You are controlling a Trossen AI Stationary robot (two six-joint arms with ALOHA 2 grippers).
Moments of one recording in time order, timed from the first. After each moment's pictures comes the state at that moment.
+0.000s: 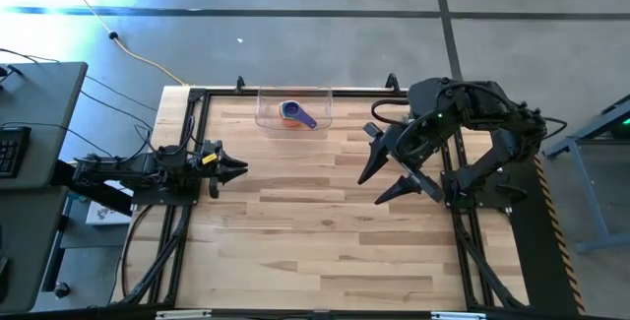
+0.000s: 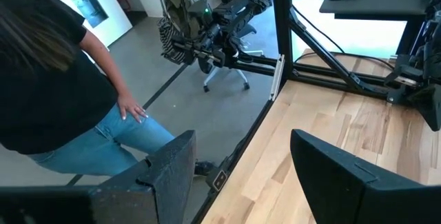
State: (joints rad) left arm -0.04 0.01 0.09 -0.21 -0.14 -0.41; right arm 0.15 1.59 2.24 -1.12 -0.53 0.02
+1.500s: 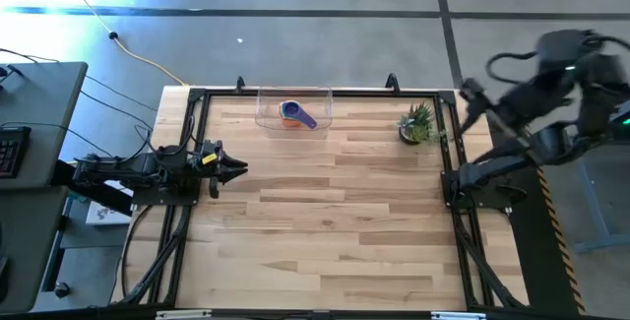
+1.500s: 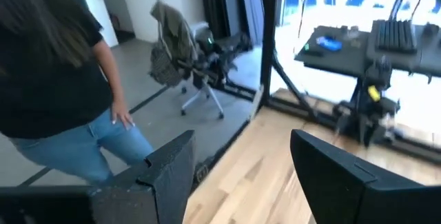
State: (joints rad) left arm -0.04 0.01 0.09 -0.21 -0.14 -0.41; right arm -0.05 1.25 2.24 -1.34 -0.64 -0.18
